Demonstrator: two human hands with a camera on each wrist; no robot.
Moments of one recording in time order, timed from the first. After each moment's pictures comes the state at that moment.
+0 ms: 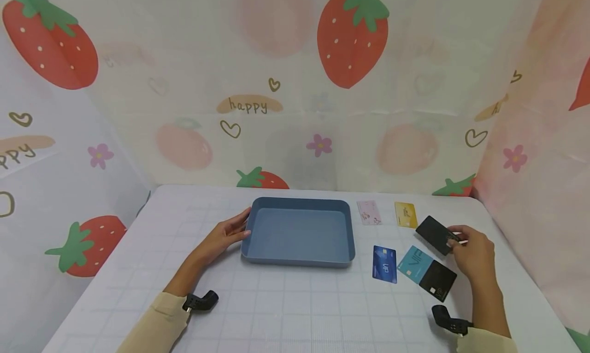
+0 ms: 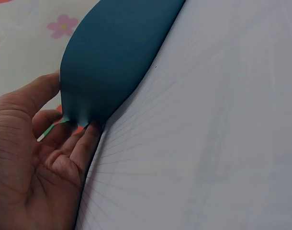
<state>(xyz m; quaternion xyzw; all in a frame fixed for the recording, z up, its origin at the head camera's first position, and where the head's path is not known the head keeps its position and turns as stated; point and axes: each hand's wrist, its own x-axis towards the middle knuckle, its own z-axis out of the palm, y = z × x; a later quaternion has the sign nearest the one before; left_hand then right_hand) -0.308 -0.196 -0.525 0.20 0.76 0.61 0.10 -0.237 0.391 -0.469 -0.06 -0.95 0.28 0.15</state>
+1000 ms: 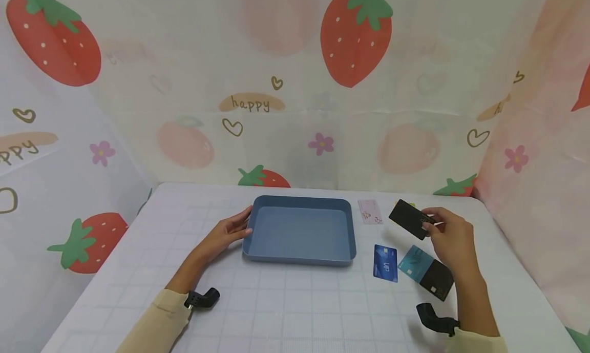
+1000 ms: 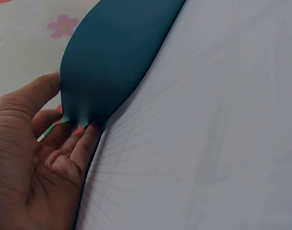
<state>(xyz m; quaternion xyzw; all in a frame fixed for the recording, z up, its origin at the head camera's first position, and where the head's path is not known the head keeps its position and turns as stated) -0.307 -0.196 -0.523 0.21 0.76 0.61 0.10 -0.228 0.324 -0.414 0.00 -0.94 0.29 0.20</state>
